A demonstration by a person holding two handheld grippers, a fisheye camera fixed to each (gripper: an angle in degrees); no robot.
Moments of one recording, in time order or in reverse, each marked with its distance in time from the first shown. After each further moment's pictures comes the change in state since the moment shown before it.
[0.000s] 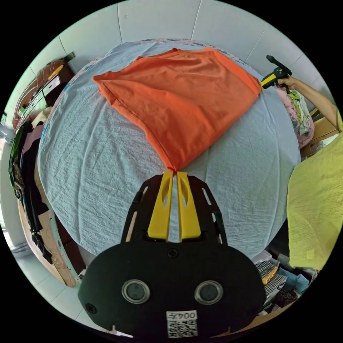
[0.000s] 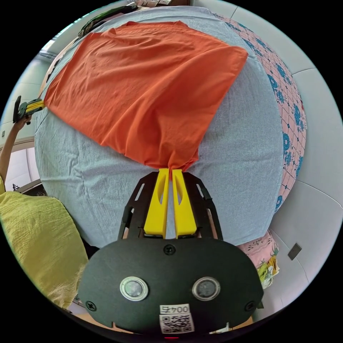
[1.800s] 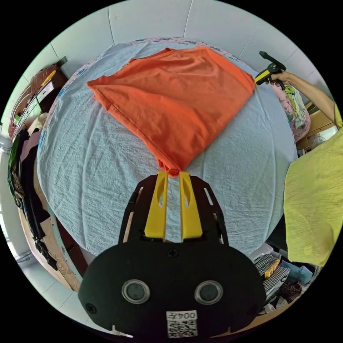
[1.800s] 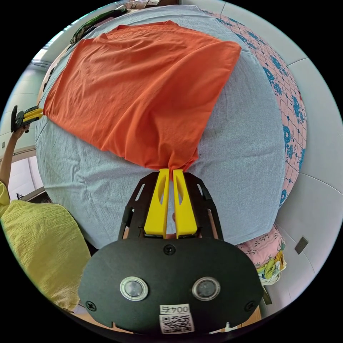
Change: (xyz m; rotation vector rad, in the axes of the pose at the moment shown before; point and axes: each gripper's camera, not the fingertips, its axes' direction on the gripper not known) left arm -0.005 -0.014 -0.008 -0.026 0.028 0.056; right arm 0.032 0.006 -0.019 -0.004 -0.031 0.055
